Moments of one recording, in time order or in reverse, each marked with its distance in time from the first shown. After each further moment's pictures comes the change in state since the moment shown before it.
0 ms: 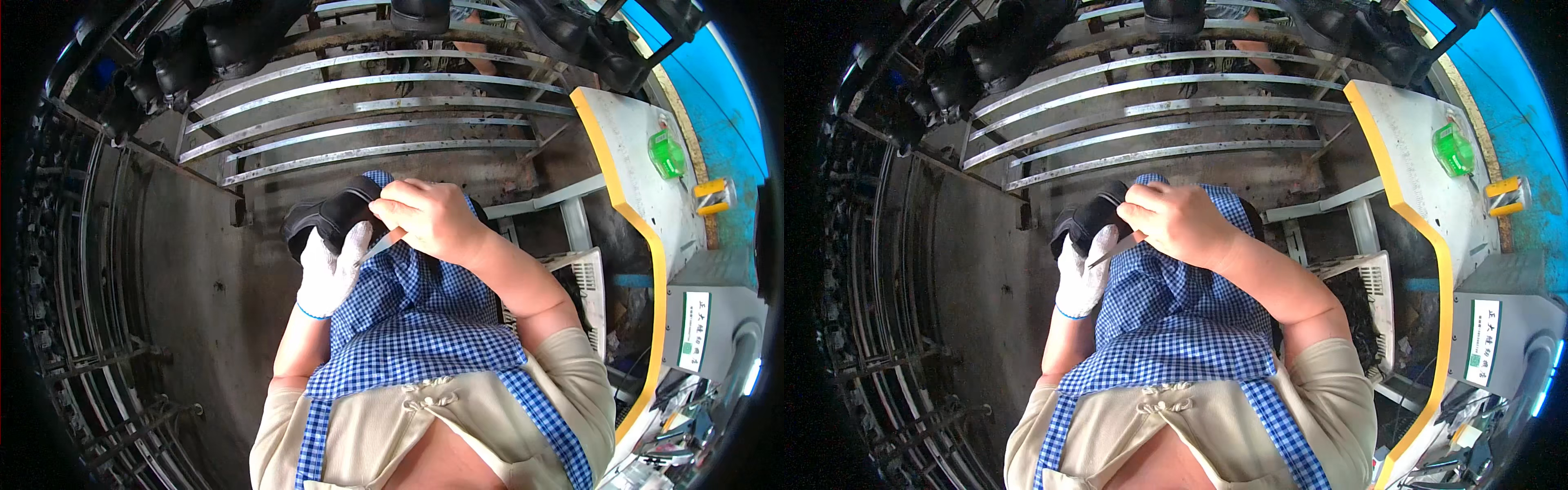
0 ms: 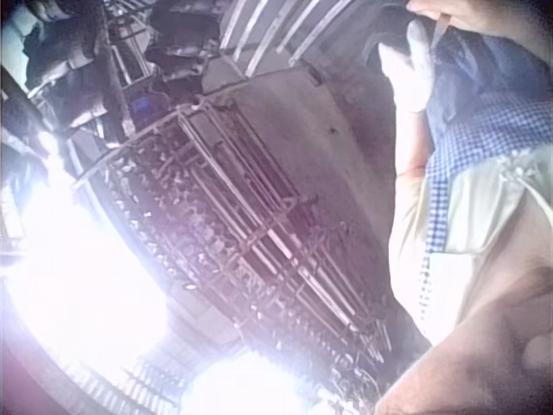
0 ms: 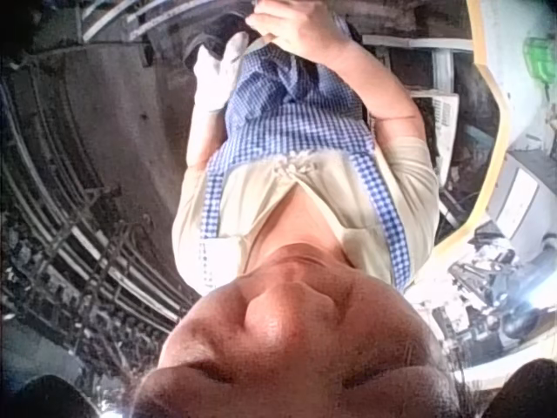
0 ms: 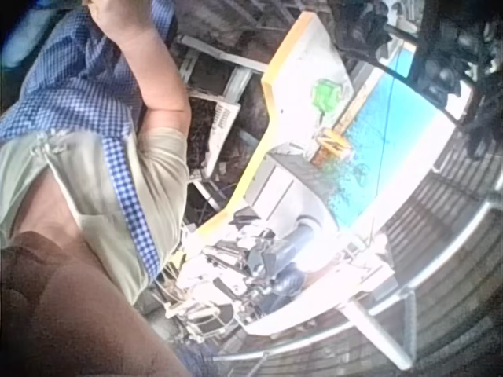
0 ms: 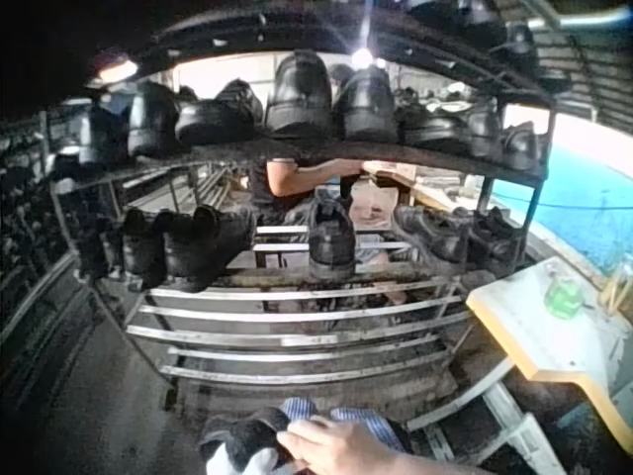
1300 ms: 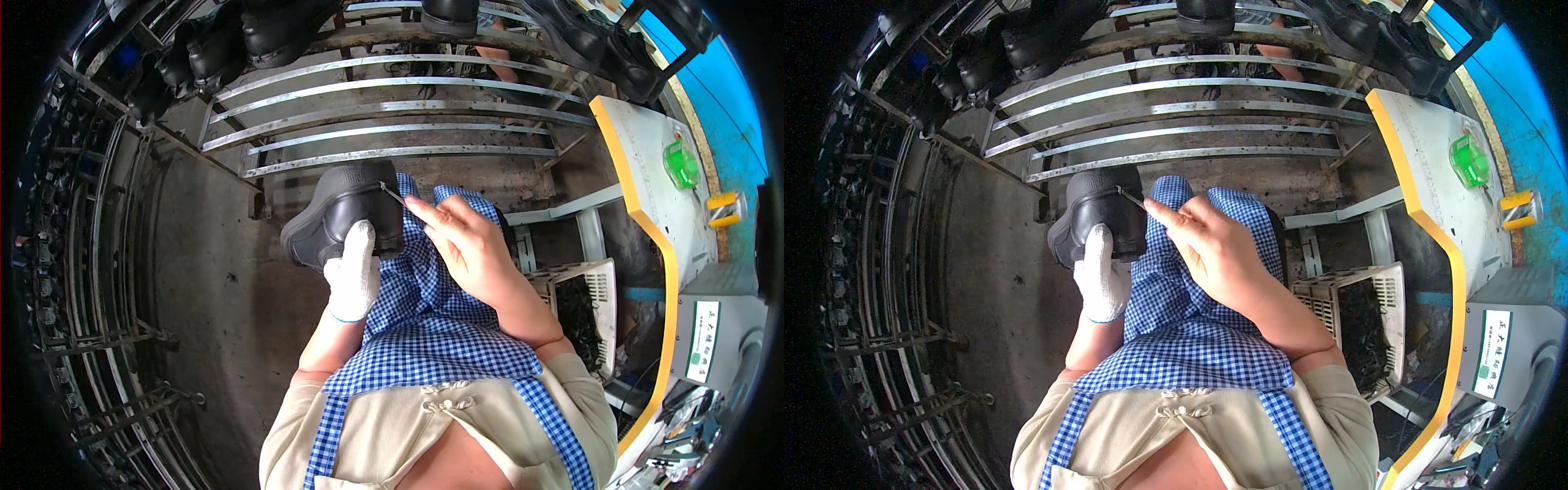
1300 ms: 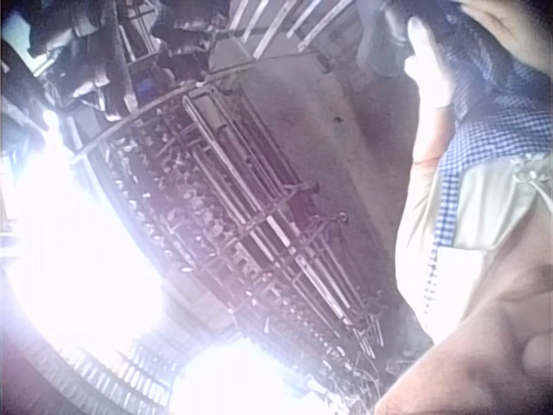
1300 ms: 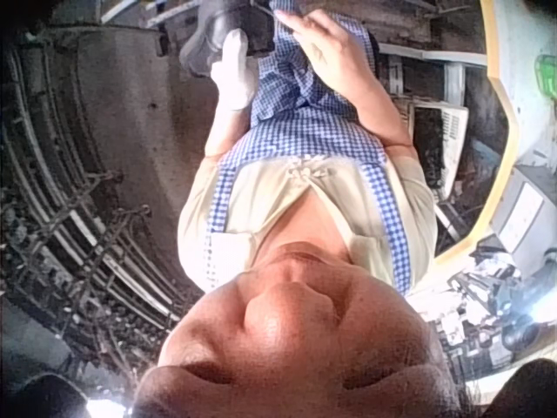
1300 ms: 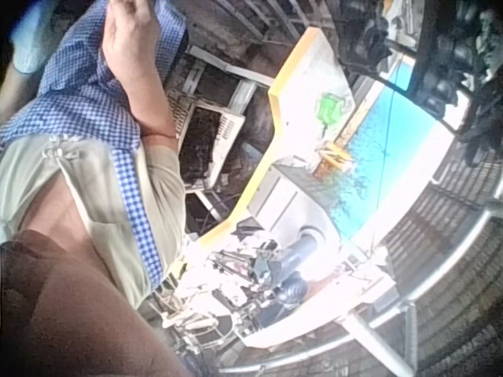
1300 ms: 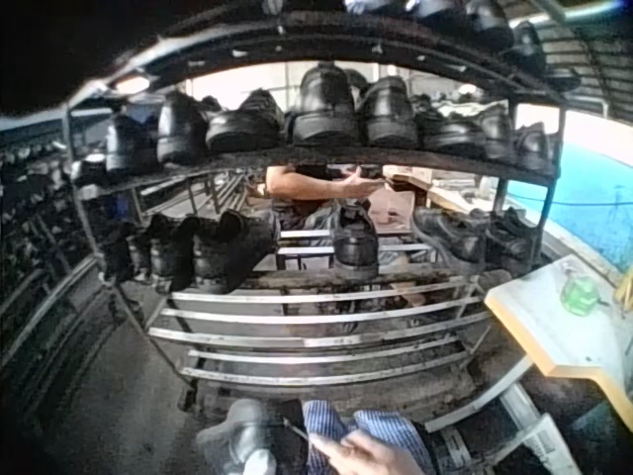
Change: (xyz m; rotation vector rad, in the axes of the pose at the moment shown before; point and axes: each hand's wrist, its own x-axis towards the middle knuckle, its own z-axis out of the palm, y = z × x) left_hand -0.013 0.019 0.015 -0.102 0.272 0.063; right_hand -0.019 -0.047 -0.014 0.156 0.058 0.347
